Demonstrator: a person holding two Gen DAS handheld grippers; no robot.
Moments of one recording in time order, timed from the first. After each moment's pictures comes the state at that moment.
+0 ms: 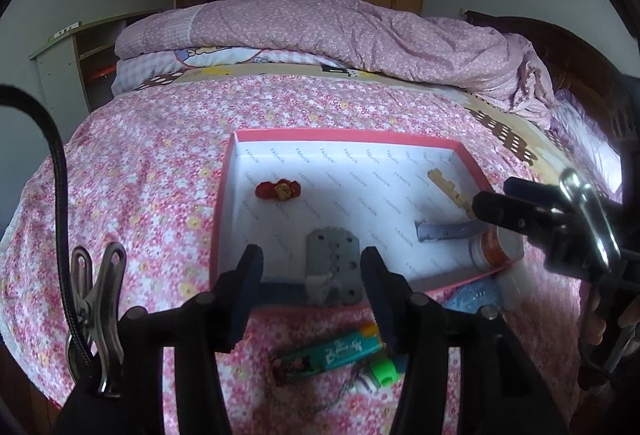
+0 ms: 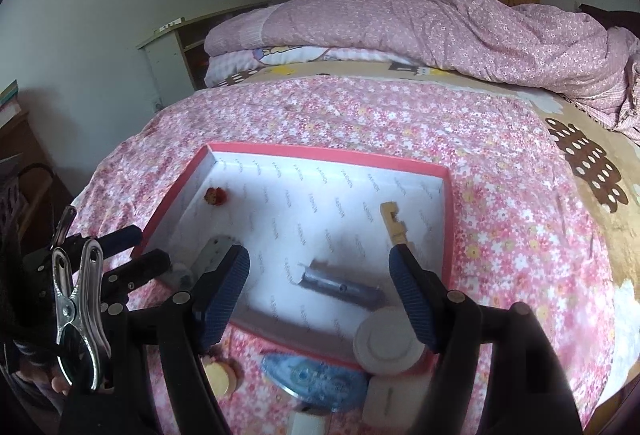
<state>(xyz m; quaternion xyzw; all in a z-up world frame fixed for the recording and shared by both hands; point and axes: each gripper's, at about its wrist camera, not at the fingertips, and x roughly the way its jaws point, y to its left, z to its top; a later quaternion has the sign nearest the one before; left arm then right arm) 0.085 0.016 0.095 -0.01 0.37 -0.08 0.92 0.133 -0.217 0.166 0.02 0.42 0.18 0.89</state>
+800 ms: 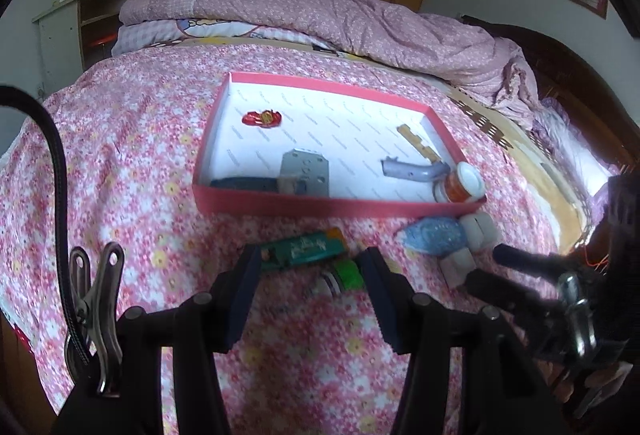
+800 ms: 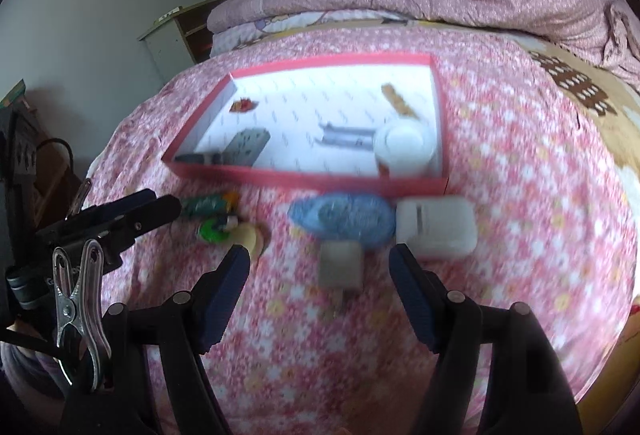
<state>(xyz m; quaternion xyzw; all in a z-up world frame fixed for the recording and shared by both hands) 0.017 0.013 0.074 -0.06 0.39 -0.10 0.91 0.030 -0.231 0.126 0.06 0.46 0.18 0.87</state>
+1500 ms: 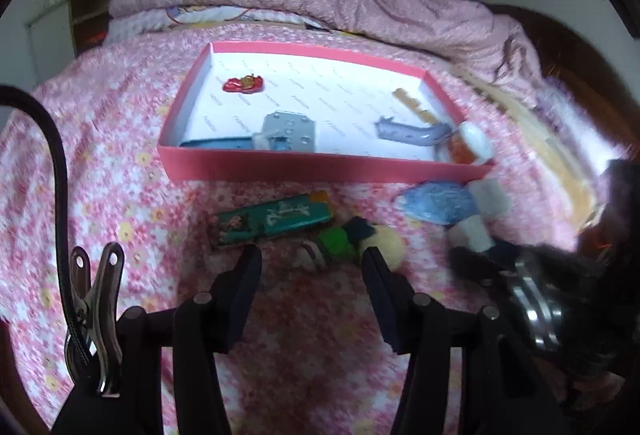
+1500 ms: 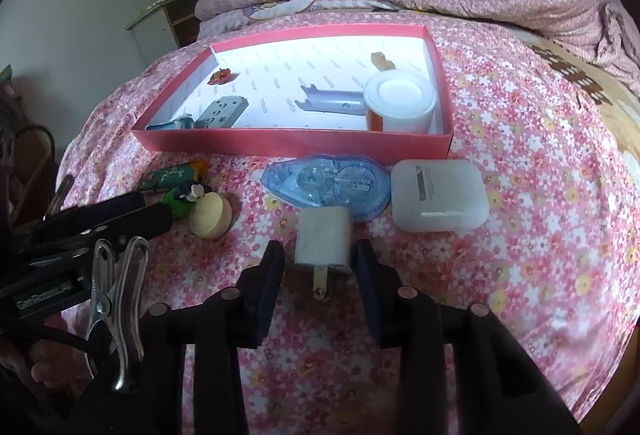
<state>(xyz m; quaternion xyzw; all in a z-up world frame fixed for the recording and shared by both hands) 0.022 -0.009 0.045 -0.02 0.41 -0.09 0.91 0.030 -0.224 0.095 0.03 0.45 0.15 0.88</state>
